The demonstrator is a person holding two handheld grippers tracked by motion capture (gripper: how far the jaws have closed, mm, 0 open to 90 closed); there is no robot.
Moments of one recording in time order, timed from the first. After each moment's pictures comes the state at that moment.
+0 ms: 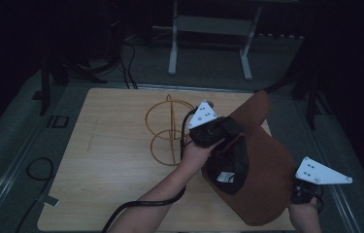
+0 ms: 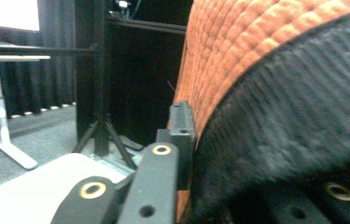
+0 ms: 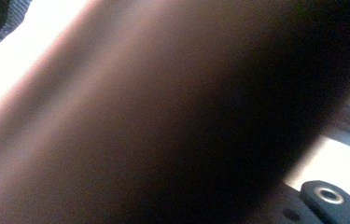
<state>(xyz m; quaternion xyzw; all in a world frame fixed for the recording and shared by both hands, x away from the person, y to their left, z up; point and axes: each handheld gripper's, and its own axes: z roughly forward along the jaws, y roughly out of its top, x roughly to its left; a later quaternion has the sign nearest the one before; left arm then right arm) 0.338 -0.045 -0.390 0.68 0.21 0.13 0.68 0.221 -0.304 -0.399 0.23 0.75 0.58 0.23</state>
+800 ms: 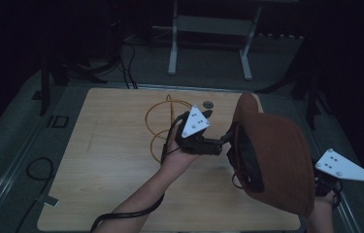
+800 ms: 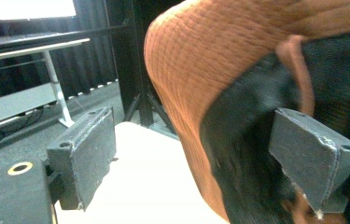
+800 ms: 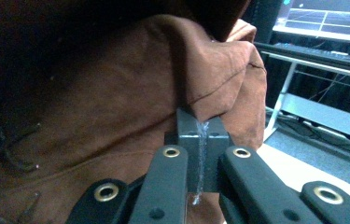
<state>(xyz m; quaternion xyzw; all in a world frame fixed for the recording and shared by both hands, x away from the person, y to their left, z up) 0.303 -0.007 -0.376 0.73 0.23 0.23 0.60 0.225 -0.324 -0.369 0.26 0.71 0.58 0.30</state>
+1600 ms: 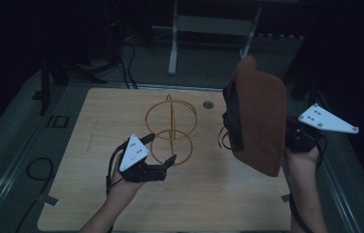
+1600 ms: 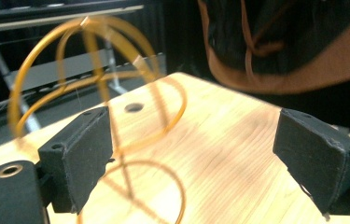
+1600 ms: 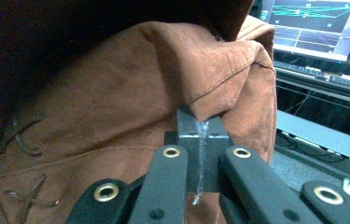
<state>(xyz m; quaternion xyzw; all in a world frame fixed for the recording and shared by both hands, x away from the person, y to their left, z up) 0.240 0.114 -0.438 0.73 0.32 0.27 0.55 0.297 -0.286 -0.323 0.27 0.70 0.58 0.33</state>
